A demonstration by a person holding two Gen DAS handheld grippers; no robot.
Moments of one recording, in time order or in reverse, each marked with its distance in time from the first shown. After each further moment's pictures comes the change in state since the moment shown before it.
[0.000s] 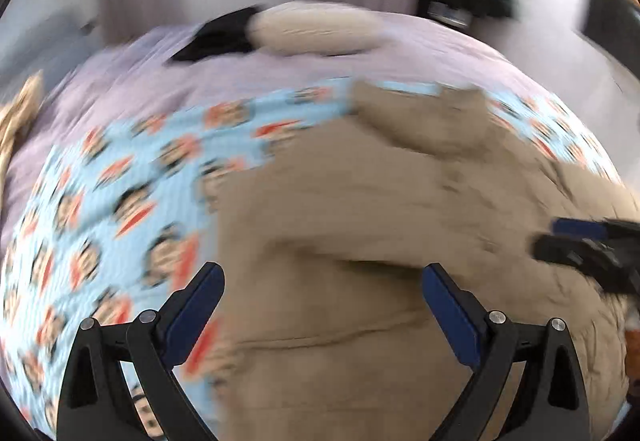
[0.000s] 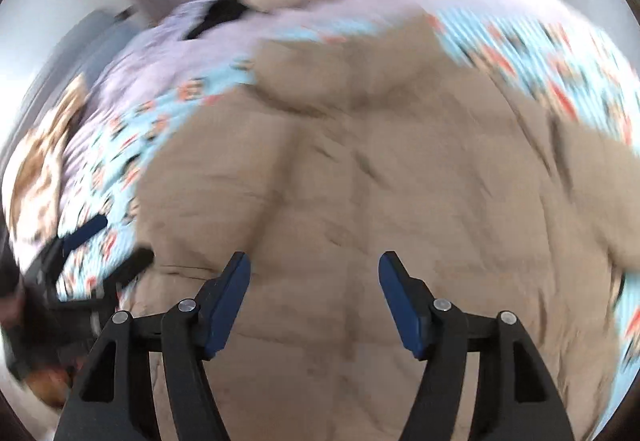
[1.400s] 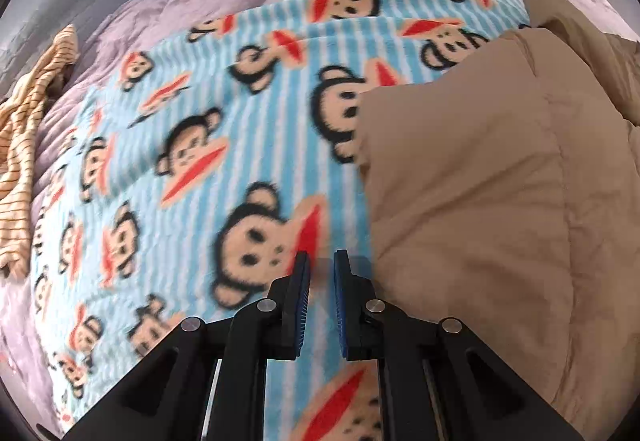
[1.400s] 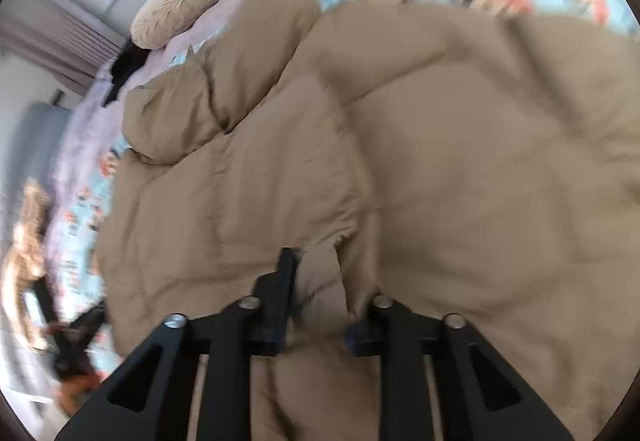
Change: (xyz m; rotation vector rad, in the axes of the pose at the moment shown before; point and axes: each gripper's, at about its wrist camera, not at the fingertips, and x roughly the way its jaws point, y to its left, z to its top) left arm 0.106 0.064 0.015 0.006 0.269 0.319; right arm 0.045 -0.103 0.002 0.428 0.025 -0.098
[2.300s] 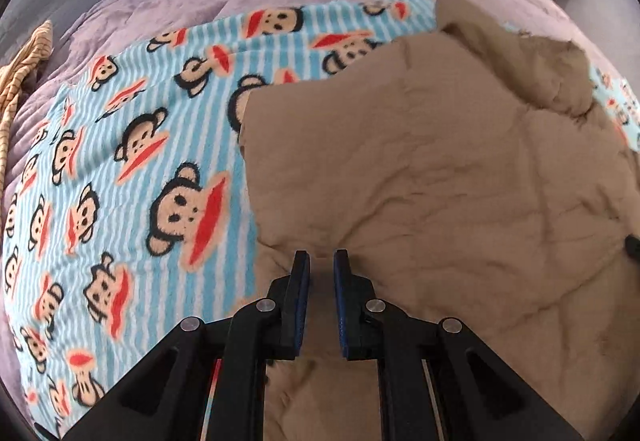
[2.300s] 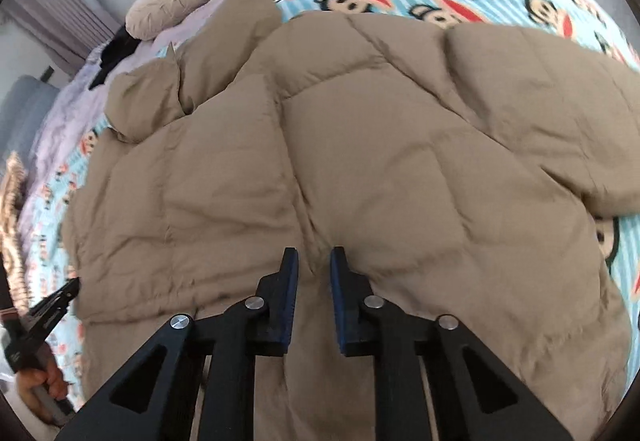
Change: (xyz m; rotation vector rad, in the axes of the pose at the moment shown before) left arm -0.048 -0.047 -0.023 -0.016 -0.037 -0.199; right arm -0.015 -0.037 -0.012 -0.038 0.007 -0.026
